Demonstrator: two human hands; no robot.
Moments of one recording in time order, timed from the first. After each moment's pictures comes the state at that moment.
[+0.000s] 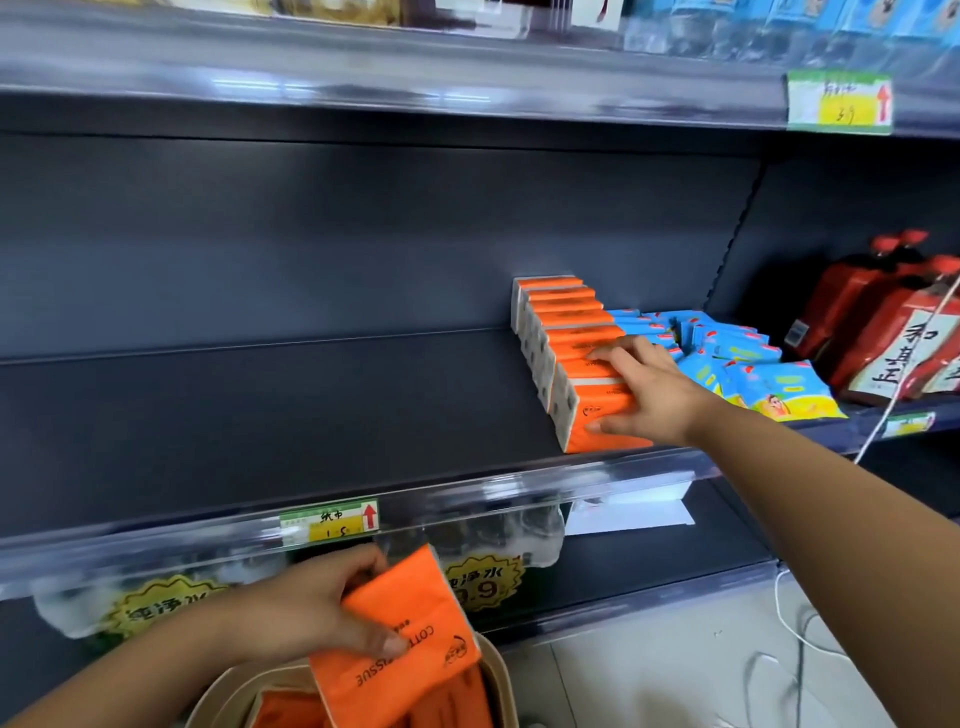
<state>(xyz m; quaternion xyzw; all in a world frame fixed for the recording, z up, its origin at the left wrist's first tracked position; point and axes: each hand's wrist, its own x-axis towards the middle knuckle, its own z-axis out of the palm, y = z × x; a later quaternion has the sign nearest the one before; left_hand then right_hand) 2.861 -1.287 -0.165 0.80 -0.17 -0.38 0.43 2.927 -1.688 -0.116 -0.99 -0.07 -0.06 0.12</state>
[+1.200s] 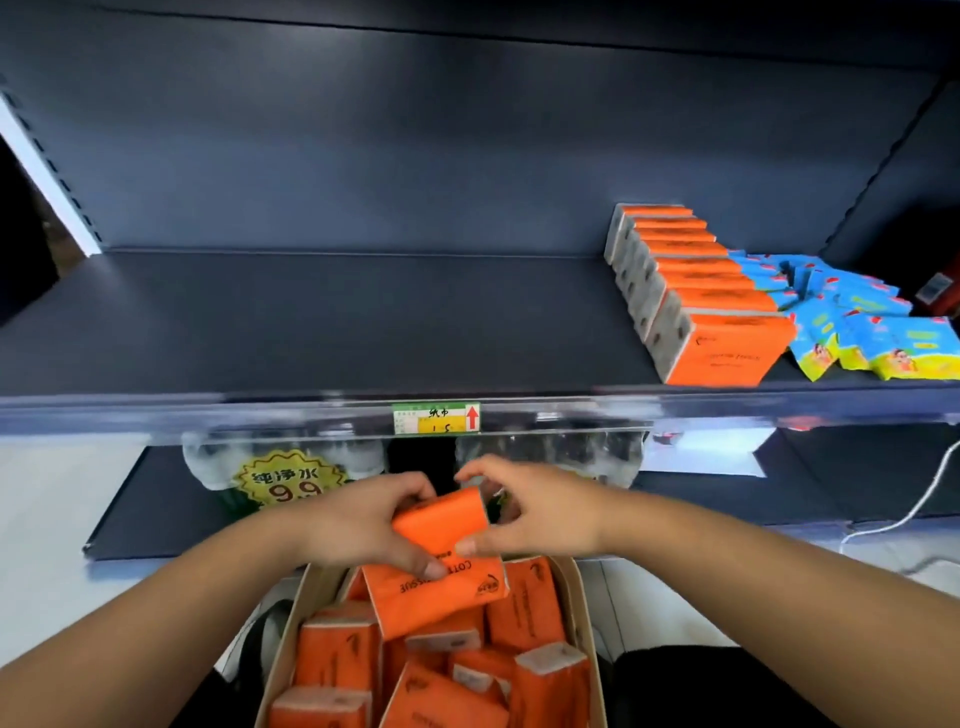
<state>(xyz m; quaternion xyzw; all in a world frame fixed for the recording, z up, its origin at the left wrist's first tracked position) 2.841 -1.226 -0.194 0.85 -0.17 -0.34 0.36 2.827 -1.453 -0.173 -0.90 -0.20 0.25 0.28</state>
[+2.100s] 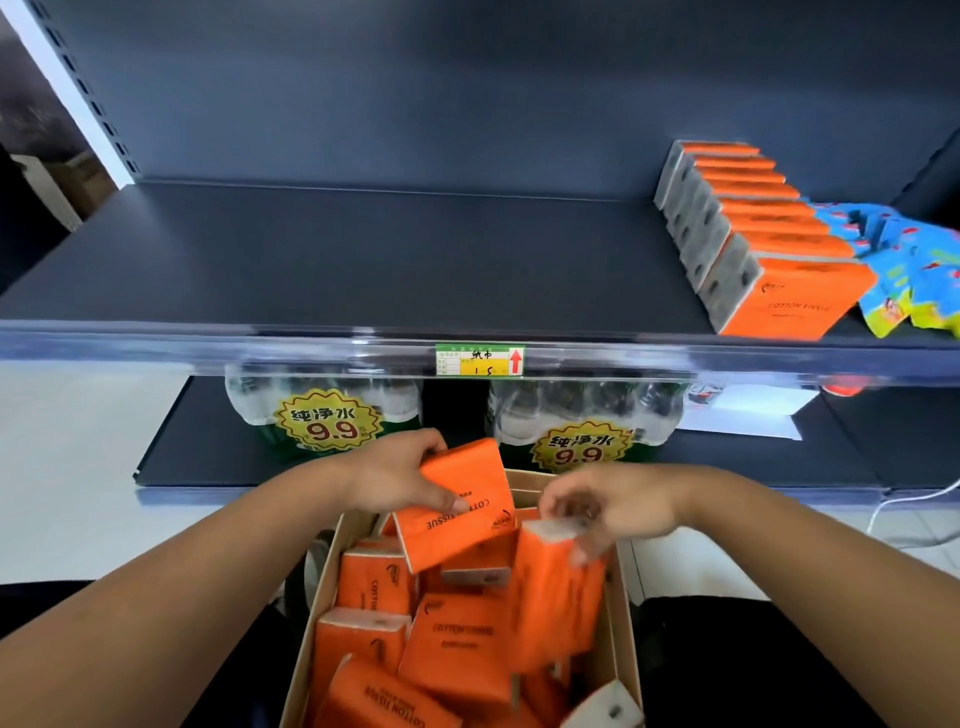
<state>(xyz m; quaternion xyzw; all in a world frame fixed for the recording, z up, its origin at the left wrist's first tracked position) 2.836 -1.214 -0.221 0.88 -0.11 -0.34 0.32 2.821 -1.483 -0.219 -0.82 -0.21 0.45 0.28</state>
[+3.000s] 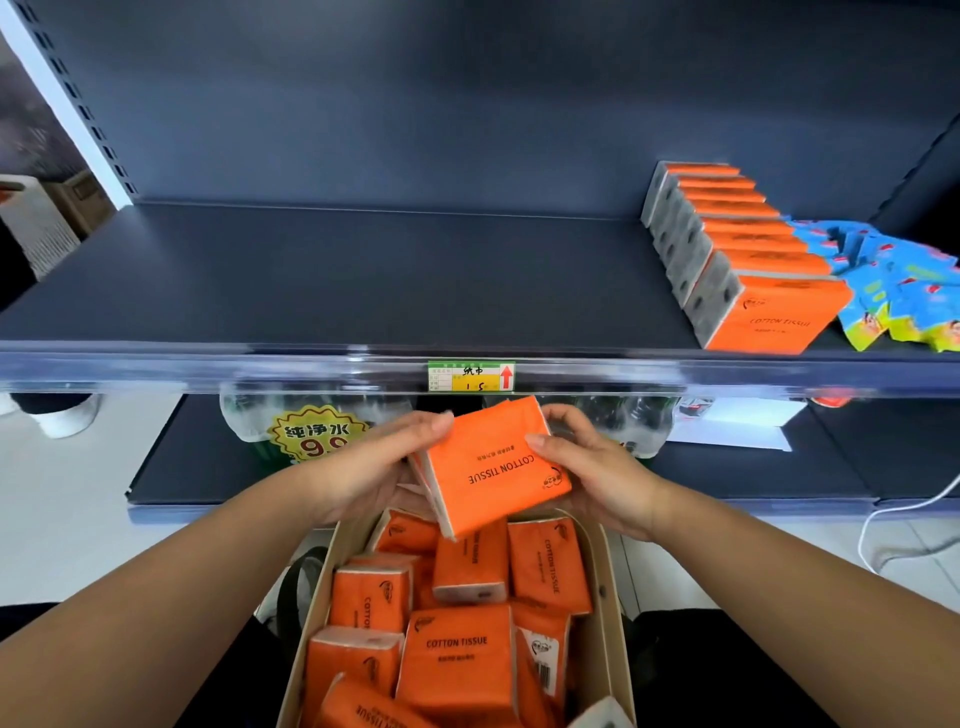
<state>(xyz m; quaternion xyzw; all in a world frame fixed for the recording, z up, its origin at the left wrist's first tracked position) 2.835 -1.211 -0.211 0.67 -0.03 -0.37 0.65 2.817 -1.461 -0.219 -0.63 0.03 0.26 0.73</state>
